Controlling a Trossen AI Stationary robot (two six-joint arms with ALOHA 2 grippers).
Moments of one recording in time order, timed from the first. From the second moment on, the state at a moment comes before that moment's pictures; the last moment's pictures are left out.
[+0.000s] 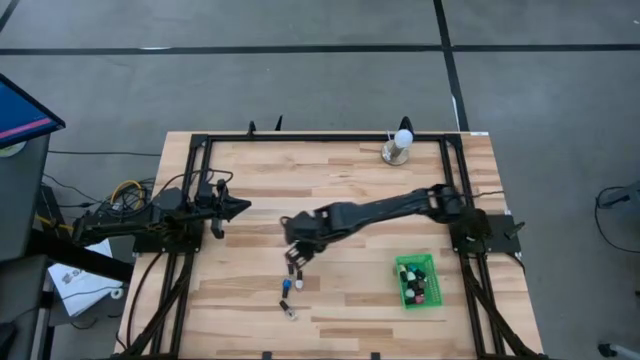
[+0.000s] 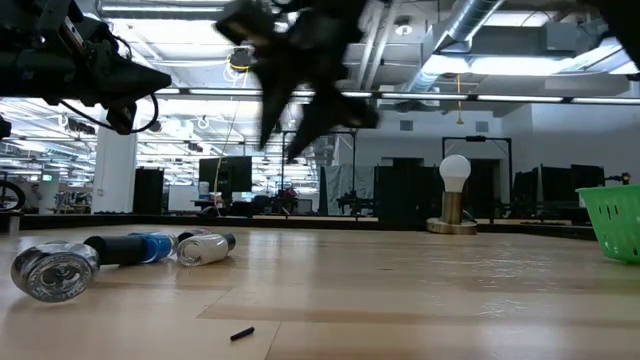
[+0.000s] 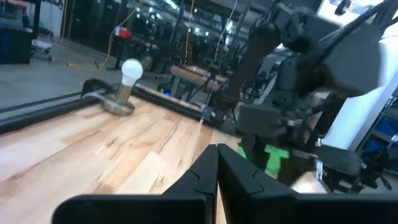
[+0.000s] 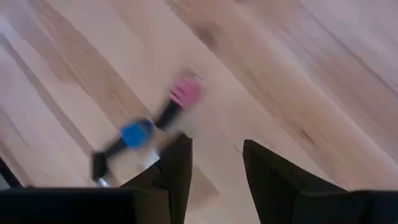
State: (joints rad) left arm 0.12 0.00 0.01 0.05 -0.06 -0.35; right arm 0.15 2.20 1.91 -0.88 0.00 0.93
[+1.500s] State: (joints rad) left arm 0.12 0.00 0.01 0.04 -0.06 -0.35; right arm 0.19 2.54 2.26 -0.94 0.03 0.94
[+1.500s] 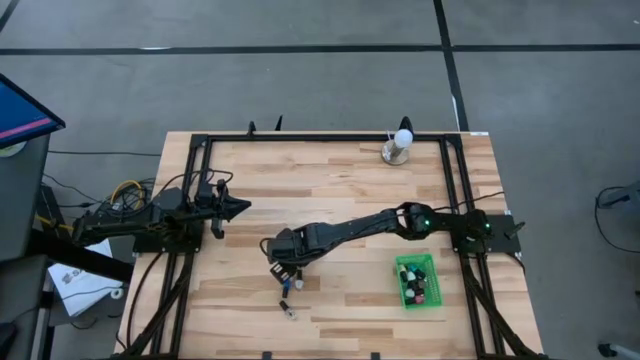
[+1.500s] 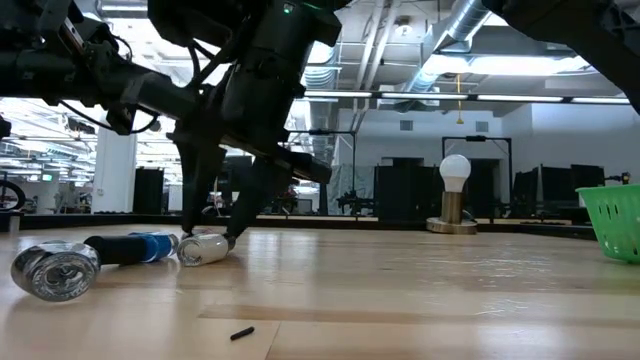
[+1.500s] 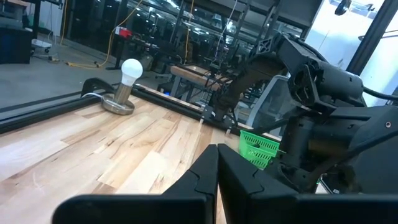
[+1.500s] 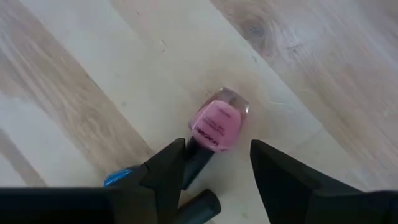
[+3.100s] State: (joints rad) left arm 0.12 0.00 0.01 0.05 -0.06 -0.35; right arm 0.16 2.54 2.25 -1.11 0.05 0.41
